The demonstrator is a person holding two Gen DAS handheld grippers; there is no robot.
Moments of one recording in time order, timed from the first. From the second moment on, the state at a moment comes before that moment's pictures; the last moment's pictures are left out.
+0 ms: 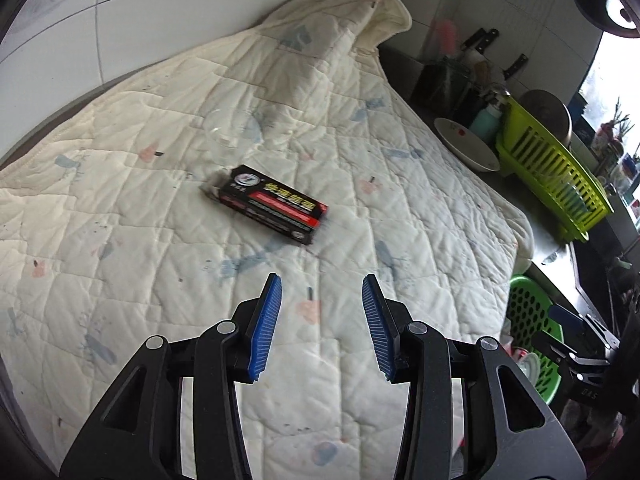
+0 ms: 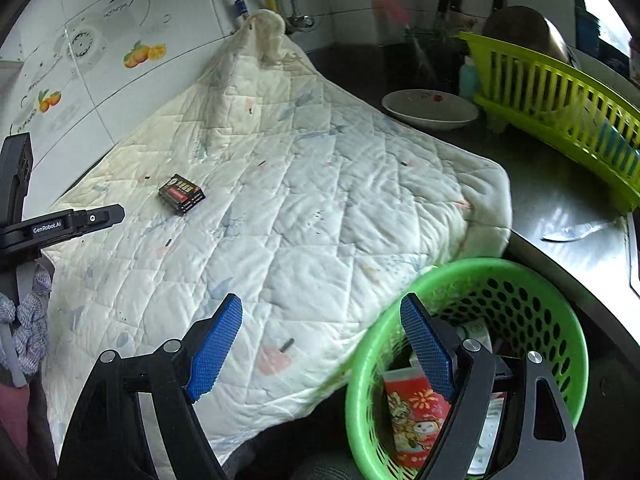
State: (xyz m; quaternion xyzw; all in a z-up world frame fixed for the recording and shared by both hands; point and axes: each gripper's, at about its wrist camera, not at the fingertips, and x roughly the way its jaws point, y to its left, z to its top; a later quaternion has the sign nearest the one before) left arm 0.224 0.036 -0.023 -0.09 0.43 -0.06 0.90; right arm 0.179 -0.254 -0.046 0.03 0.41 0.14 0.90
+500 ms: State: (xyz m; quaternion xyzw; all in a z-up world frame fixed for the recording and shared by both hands) left arm 0.266 0.131 -0.030 -0.03 0.42 0.04 0.91; right arm 0.271 -0.107 -0.052 -0.09 0.42 0.27 0.86
